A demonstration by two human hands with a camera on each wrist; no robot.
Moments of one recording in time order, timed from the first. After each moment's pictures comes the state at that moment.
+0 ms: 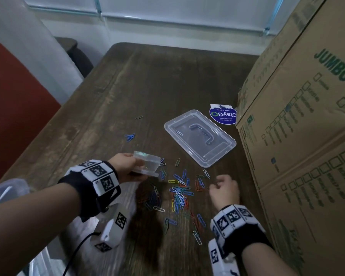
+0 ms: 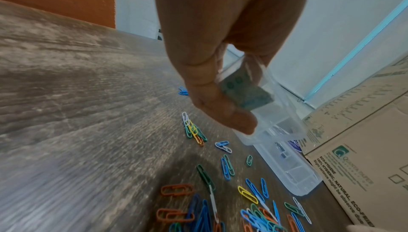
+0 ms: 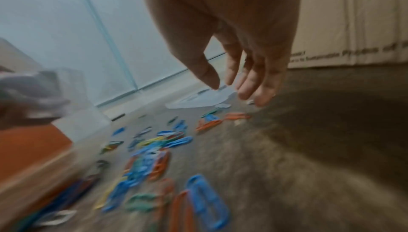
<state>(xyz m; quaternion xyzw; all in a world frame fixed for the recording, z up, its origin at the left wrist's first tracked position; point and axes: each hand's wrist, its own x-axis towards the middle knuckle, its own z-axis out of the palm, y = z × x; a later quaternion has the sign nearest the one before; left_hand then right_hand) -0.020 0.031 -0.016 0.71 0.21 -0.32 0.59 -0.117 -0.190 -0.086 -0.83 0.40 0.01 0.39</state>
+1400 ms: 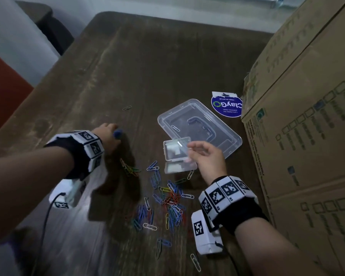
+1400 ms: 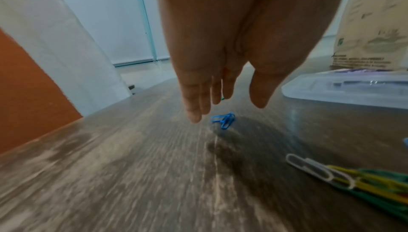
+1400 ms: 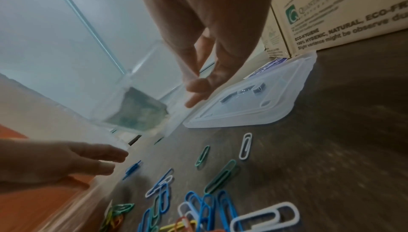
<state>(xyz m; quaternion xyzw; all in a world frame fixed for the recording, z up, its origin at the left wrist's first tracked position) 0.112 0.039 -0.071 0.97 -0.06 -0.23 0.06 -0.022 -0.185 -0.072 -0.74 0.26 -0.04 0.62</state>
